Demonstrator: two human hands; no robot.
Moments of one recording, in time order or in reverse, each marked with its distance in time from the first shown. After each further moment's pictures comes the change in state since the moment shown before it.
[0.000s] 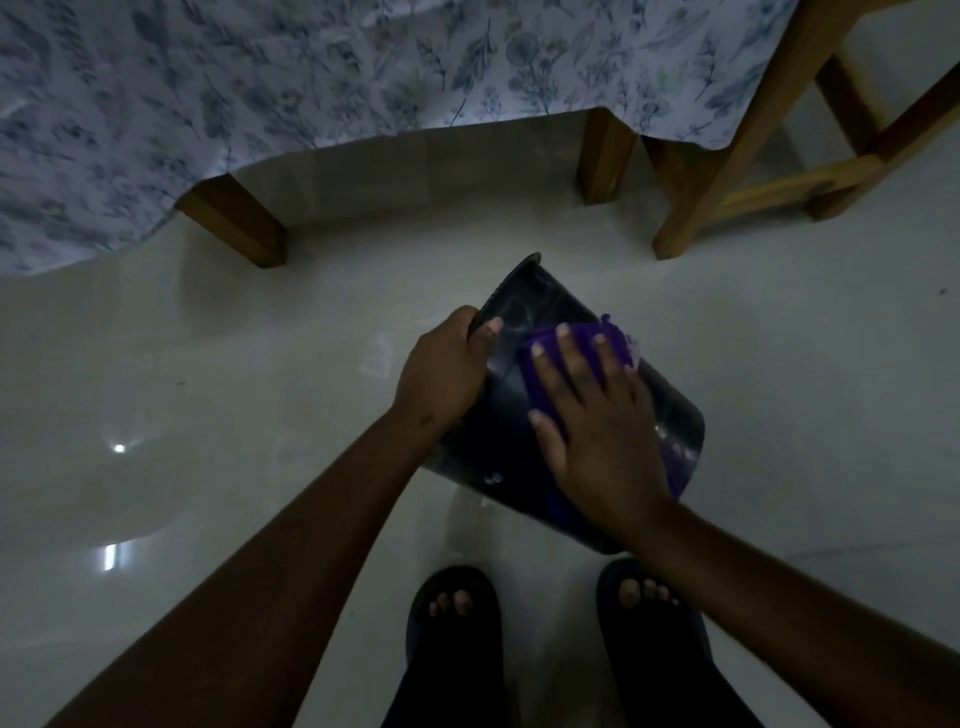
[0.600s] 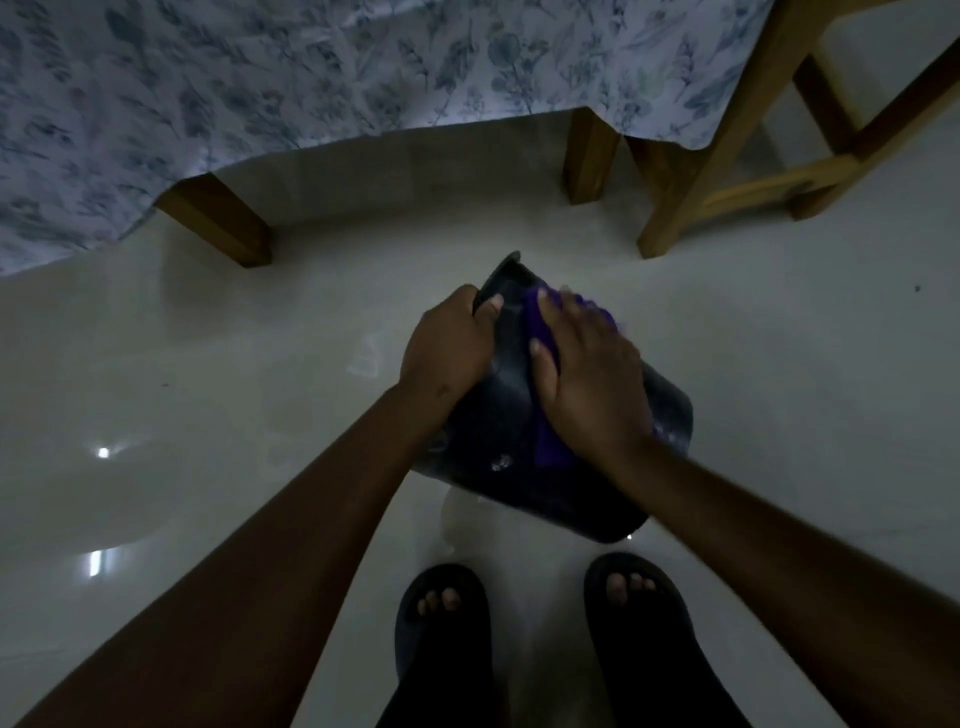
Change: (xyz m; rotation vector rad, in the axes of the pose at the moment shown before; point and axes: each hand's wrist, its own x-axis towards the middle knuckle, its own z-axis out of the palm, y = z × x) left_hand 0.021 0.021 0.013 0.090 0.049 -0.044; right_hand 0.047 0.012 -0.008 0.105 0.052 0.126
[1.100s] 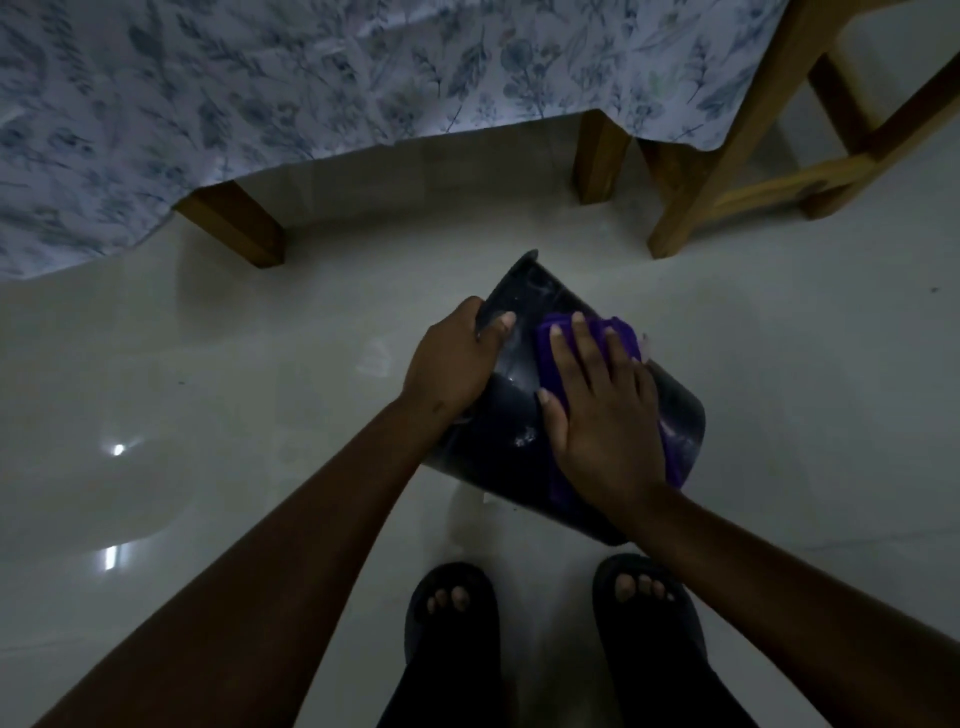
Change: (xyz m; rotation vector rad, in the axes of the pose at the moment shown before) left_hand -0.012 -0.011 -0.010 -0.168 -0.062 0.032; right_hand -0.040 -0.001 0.005 -0.079 0.000 -0.028
